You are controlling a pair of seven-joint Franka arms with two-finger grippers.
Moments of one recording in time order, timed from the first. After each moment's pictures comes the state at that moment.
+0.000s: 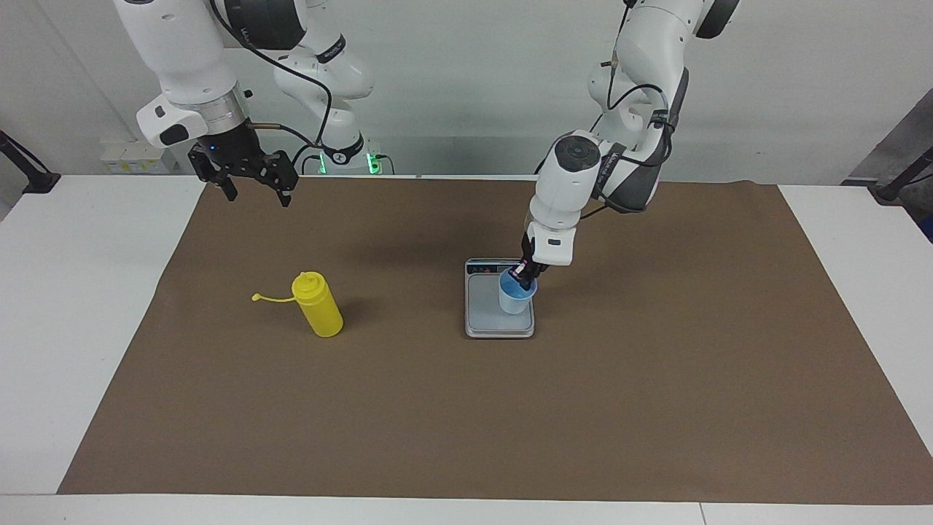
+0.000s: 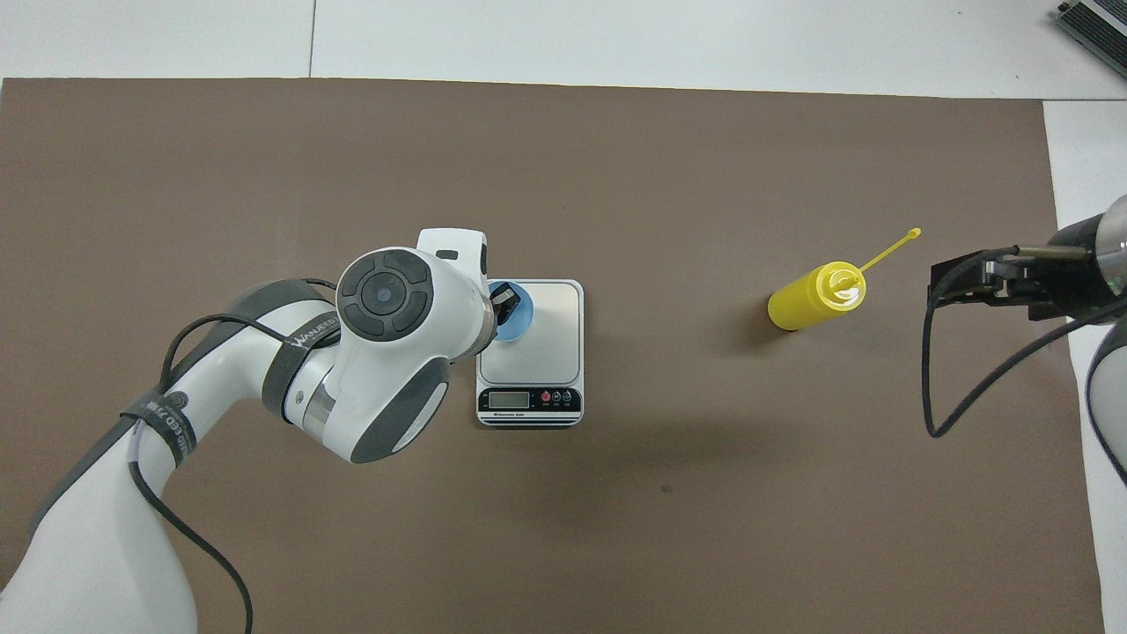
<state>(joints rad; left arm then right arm) -0.07 0.28 -0.55 -1.92 0.11 2.26 -1.31 -0.06 -0.03 0.09 -1.63 -0.01 1.59 0.17</state>
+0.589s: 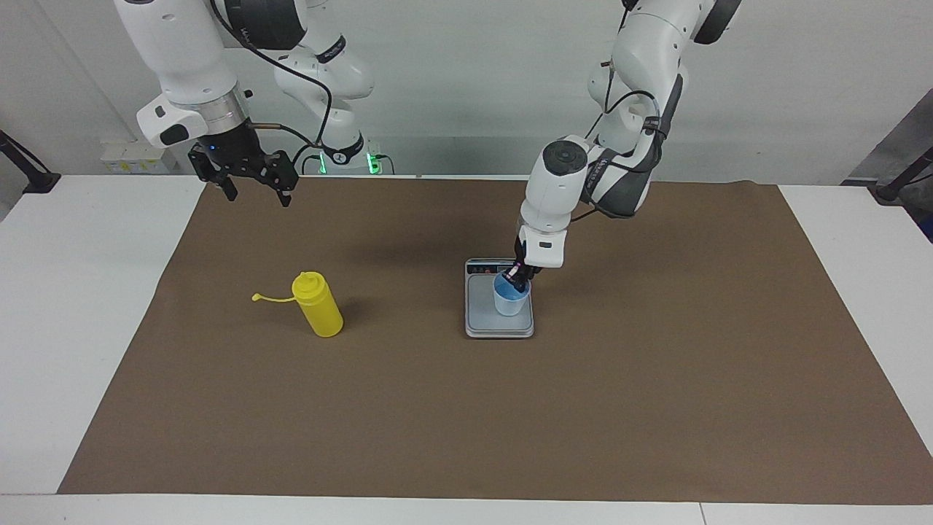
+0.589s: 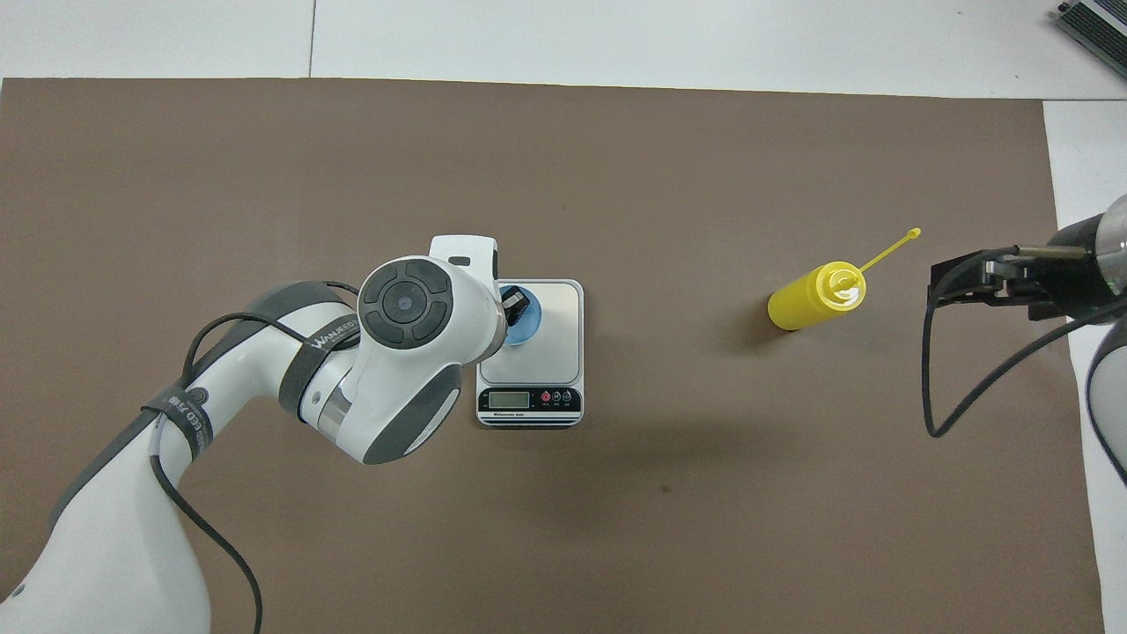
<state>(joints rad) -0.07 0.30 -0.57 -1.92 0.14 2.28 -1.36 -0.06 -0.03 0.09 -1.63 -0.01 1.59 0.17</state>
